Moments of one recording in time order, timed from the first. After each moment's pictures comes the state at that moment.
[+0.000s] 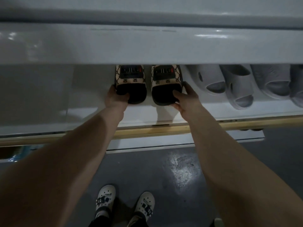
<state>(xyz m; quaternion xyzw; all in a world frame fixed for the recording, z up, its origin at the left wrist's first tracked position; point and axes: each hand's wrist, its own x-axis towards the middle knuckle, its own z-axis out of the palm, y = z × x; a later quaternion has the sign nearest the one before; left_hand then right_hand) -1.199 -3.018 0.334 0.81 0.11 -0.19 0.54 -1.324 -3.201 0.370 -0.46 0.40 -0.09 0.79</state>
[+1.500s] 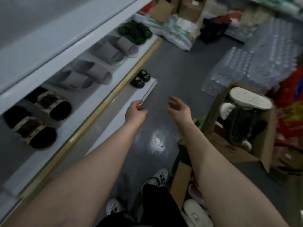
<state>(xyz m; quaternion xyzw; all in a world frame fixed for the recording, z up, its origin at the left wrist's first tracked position) -1.570 -3.090 0.507 0.70 -0.34 -0.50 0.38 -1.739 -3.094 0.529 -0.44 0.65 -0.37 0.49</state>
